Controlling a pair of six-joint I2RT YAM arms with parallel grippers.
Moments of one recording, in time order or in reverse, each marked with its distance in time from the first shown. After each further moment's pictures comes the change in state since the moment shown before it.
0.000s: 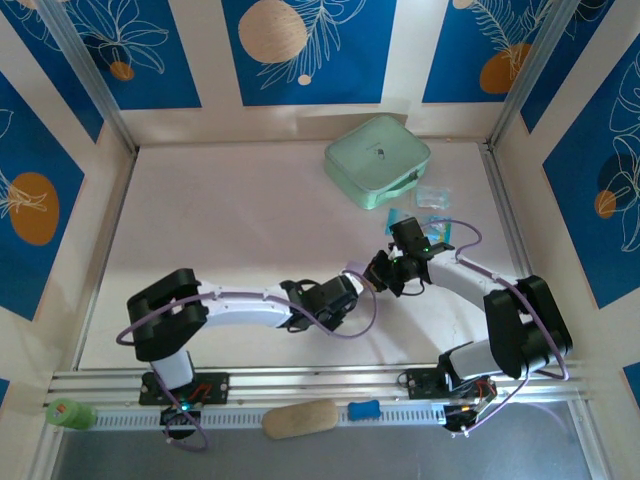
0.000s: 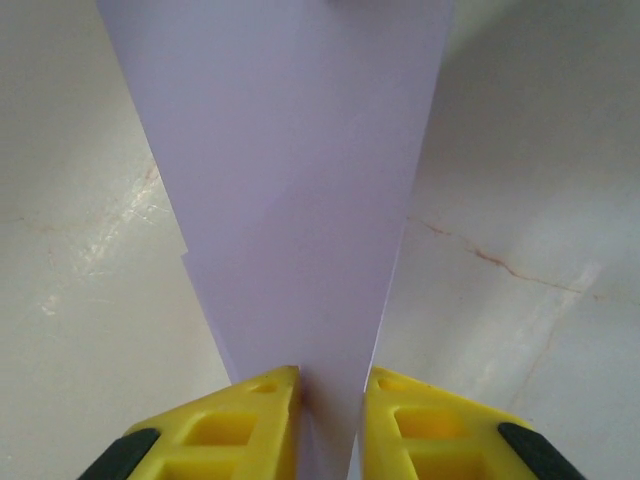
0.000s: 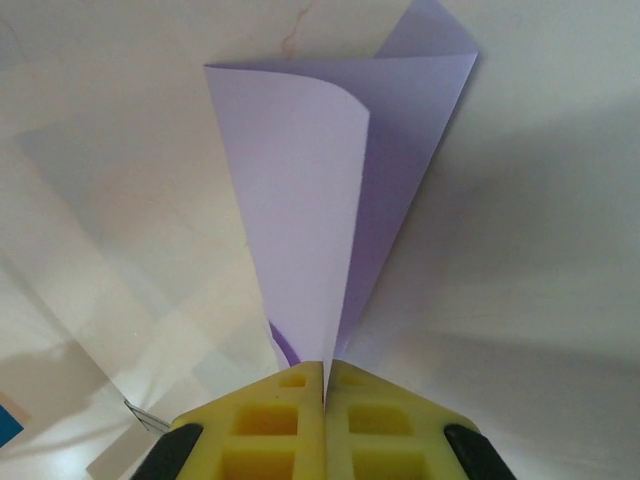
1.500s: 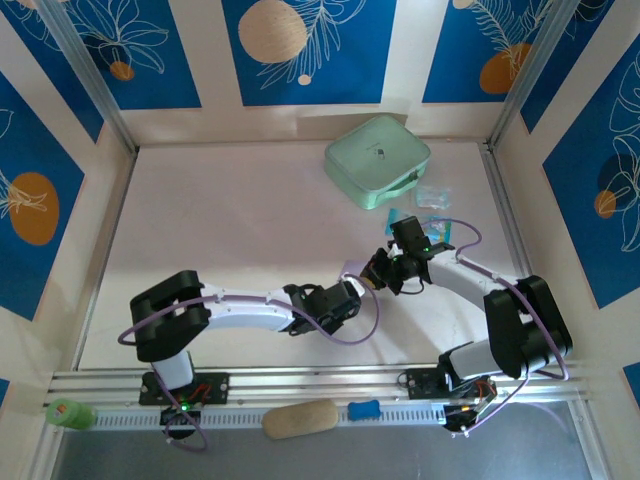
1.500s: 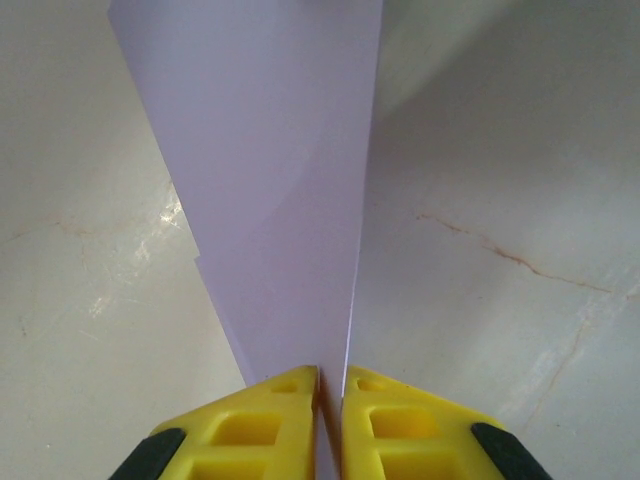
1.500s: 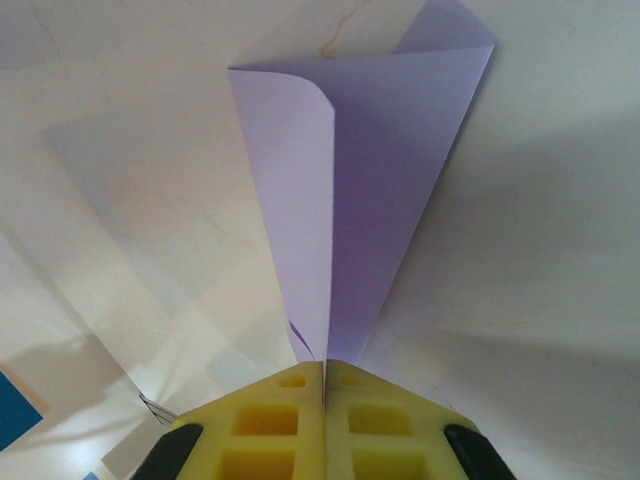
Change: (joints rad) left arm -0.029 0.006 0.003 -0.003 -0.079 0.016; right arm -0.006 0.000 0.000 0.031 -0.018 0.008
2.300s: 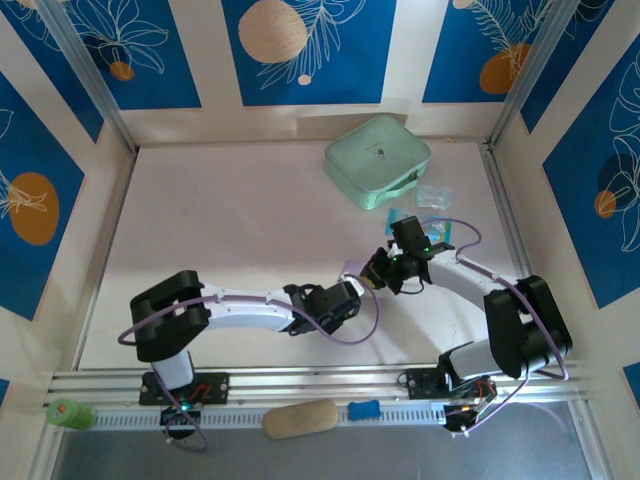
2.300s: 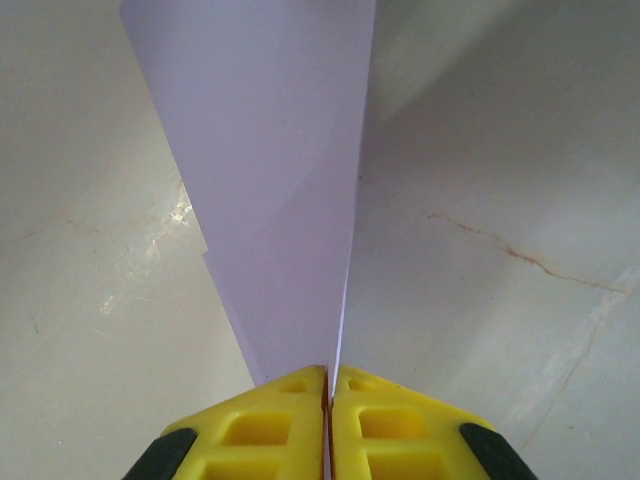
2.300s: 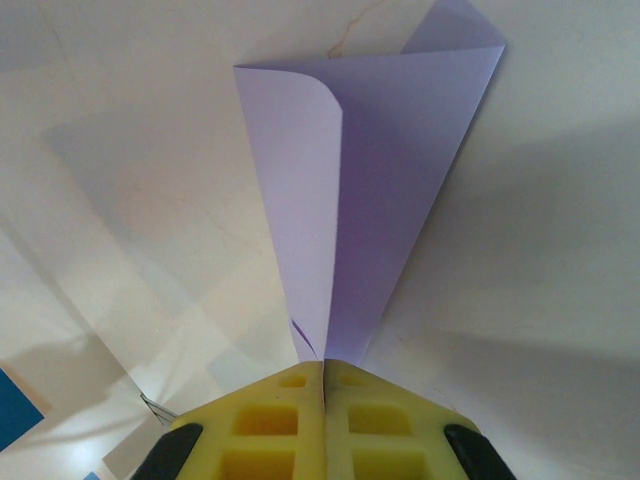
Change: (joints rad) left arm 0.000 0.000 0.000 -0.003 -0.015 0.002; right arm 0.000 0.000 0.000 0.007 0.000 0.000
